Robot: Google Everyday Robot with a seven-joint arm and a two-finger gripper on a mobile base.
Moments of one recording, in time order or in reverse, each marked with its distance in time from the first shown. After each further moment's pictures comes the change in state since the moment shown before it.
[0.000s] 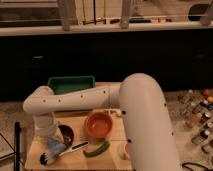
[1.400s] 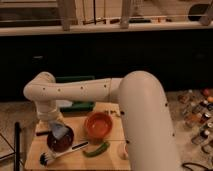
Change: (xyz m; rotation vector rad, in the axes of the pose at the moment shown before) arm 0.065 -0.006 -0.049 -0.031 0.134 -0.045
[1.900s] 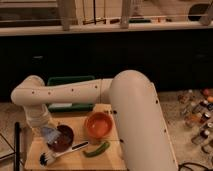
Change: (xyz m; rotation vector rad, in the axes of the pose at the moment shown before) arm -0.029 -0.038 0.007 0.027 -0.033 -0.154
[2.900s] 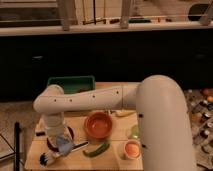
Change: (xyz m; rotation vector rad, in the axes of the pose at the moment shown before) arm -0.063 0.064 0.020 0.025 -0.067 0.140
